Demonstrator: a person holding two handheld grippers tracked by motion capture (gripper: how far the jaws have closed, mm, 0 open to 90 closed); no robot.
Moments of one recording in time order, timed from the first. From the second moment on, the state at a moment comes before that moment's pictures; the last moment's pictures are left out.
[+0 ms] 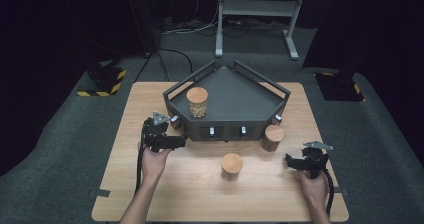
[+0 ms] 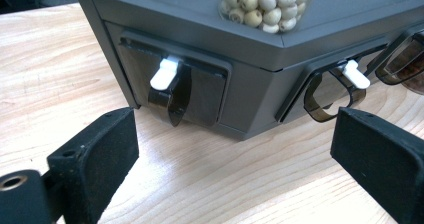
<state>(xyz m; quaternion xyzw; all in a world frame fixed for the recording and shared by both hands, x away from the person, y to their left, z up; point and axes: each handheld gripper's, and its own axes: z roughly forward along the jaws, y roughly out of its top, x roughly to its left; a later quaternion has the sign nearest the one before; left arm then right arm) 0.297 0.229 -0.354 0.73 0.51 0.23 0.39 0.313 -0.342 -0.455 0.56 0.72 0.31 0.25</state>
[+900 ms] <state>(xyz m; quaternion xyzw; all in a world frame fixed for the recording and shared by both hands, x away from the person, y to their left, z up) 0.297 0.217 -0.380 0.74 0.51 0.21 0.37 0.313 -0.342 -0.455 0.56 0.72 0.31 0.25</state>
